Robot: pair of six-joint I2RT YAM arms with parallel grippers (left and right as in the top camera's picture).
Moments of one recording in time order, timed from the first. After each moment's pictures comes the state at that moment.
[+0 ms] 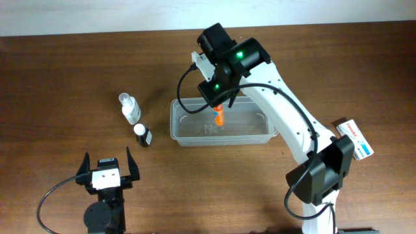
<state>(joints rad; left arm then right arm) 0.02 0.01 0.01 -0.06 -0.16 0.14 0.54 2.07 2.12 -1.32 -0.11 -0.06</state>
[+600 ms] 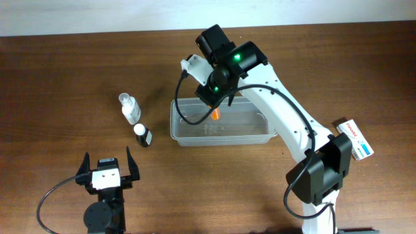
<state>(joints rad) 0.02 0.01 0.01 -0.06 -0.16 0.14 0.54 2.07 2.08 -1.22 -0.19 -0.41</state>
